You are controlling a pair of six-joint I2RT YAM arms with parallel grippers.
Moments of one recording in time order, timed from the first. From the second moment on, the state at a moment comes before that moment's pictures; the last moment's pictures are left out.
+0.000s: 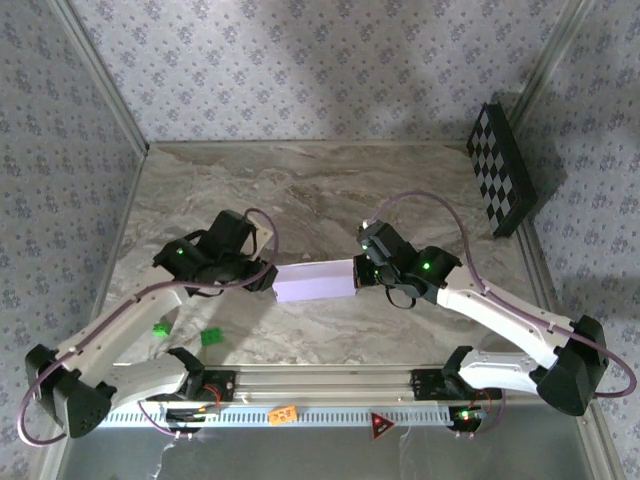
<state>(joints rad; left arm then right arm) -0.67 1.09 1.03 -0.94 0.03 -0.13 0.86 1.17 0.99 -0.72 0.14 0.60</state>
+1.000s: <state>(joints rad) -0.63 1.18 1.07 -0.98 0.21 -0.35 0.86 1.17 0.99 -0.72 0.14 0.60</state>
